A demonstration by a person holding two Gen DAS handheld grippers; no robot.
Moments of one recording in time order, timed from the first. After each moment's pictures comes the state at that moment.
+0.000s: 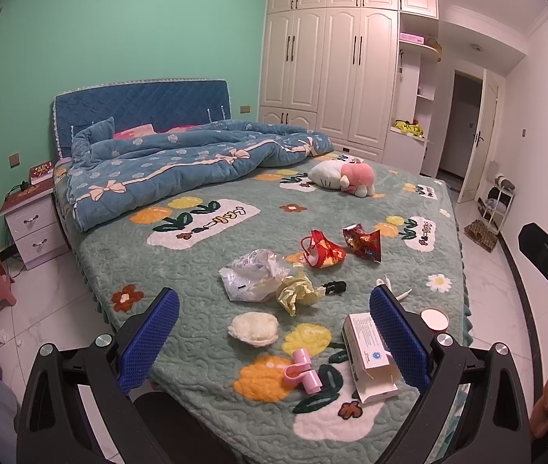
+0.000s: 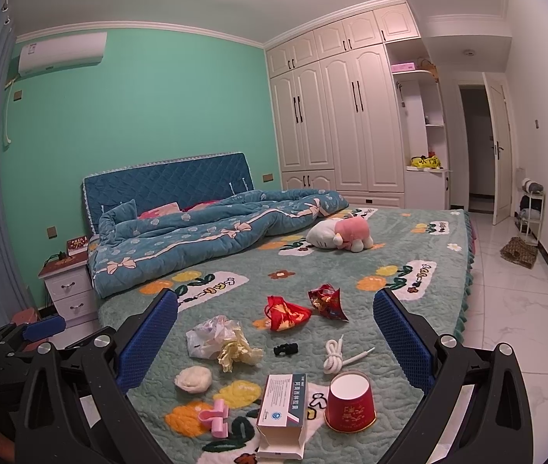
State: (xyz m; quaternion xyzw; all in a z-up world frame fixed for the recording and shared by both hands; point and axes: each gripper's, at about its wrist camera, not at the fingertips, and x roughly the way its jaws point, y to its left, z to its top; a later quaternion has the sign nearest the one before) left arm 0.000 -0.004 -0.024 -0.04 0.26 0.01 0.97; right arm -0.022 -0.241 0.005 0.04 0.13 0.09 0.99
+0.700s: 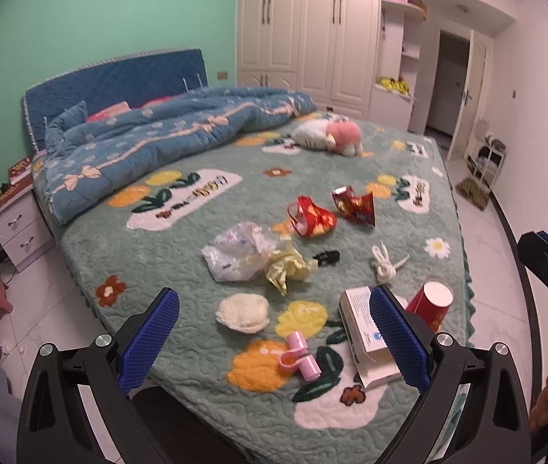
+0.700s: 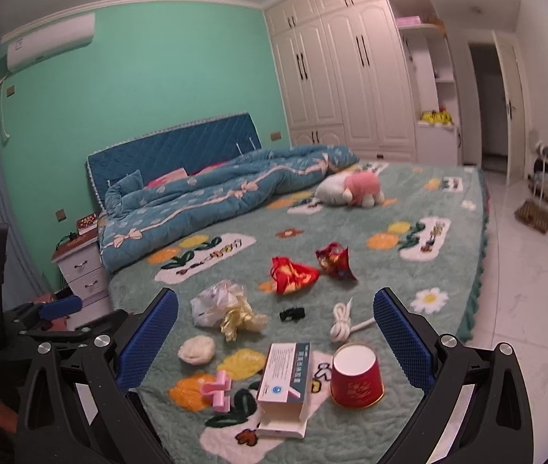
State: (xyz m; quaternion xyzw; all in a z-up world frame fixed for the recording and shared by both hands) left arm 0.040 -0.014 -0.030 0.00 0.34 -0.03 0.94; right arm 0.017 -0.258 -0.011 0.07 0.23 0.11 0.97
